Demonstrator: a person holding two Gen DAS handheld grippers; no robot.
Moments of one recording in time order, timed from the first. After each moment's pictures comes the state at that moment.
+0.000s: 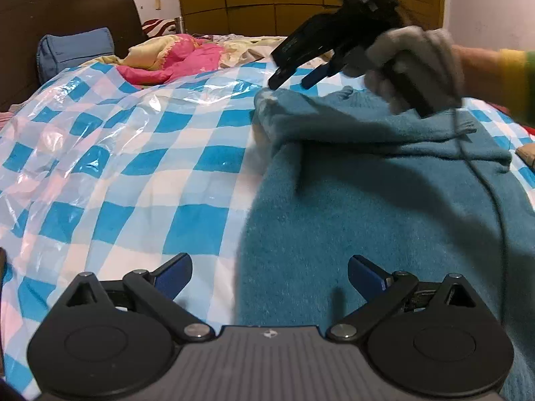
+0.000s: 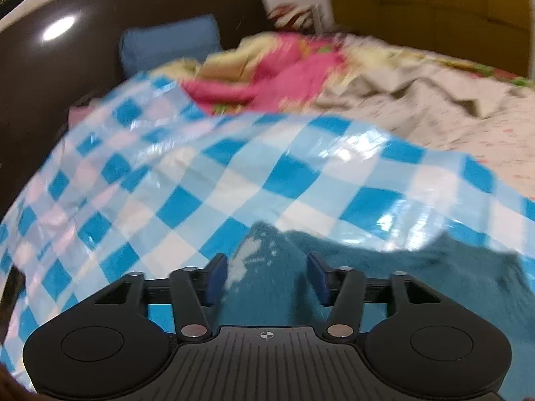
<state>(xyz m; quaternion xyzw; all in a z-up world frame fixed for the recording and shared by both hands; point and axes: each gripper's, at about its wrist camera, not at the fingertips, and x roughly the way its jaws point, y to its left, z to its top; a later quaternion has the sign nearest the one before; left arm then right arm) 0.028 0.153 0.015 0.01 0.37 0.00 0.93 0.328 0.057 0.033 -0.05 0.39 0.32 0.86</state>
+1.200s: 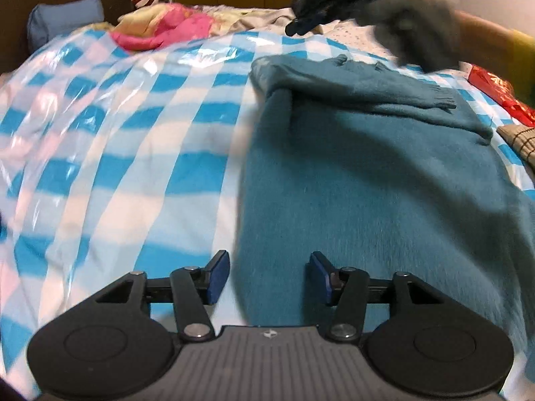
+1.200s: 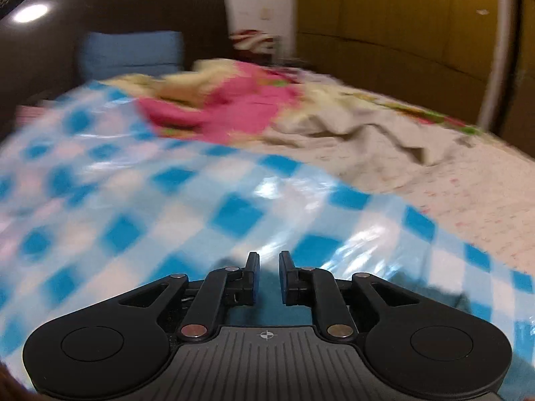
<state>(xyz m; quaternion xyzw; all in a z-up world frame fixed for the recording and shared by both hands) -0.011 0.172 0.008 -0.01 0.43 -0.03 0.90 0.281 0.061 0.069 -0.09 0.35 0.27 0.89</state>
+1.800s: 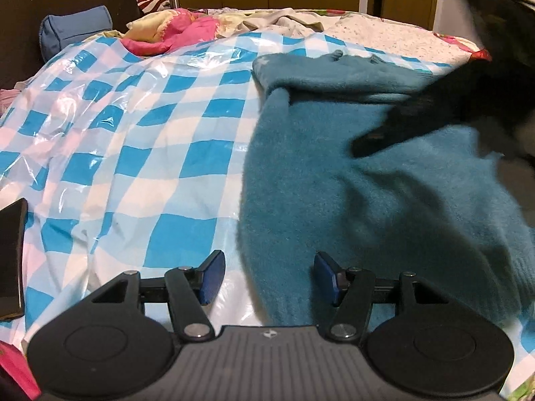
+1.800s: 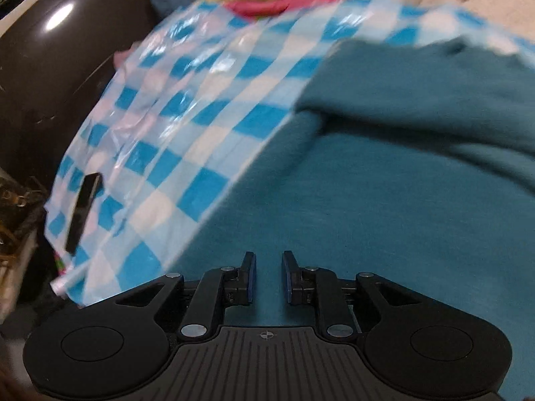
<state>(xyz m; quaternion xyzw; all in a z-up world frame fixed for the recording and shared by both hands) -0.045 0.157 0.023 0.01 0.43 -0.01 0.90 0.123 -0.015 0.023 0.01 0.48 0.32 0.82</state>
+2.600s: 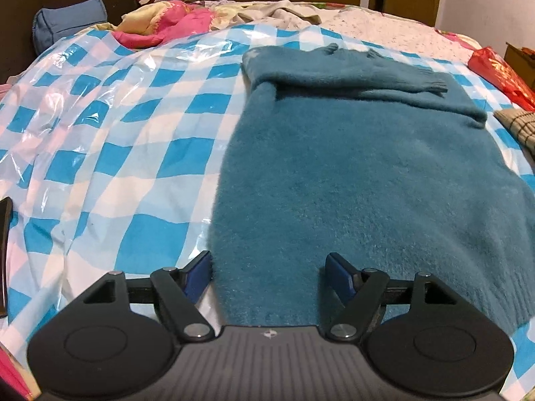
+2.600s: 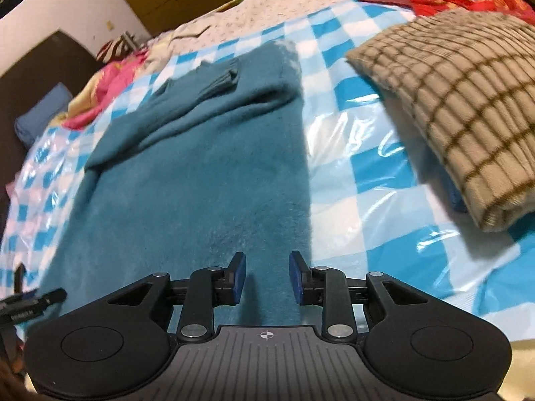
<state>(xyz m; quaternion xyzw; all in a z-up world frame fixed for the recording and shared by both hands) -0.028 0.139 0.015 0.01 0.44 -0.01 0.90 0.009 -0.277 0.012 0.17 0.46 0.06 0.87</state>
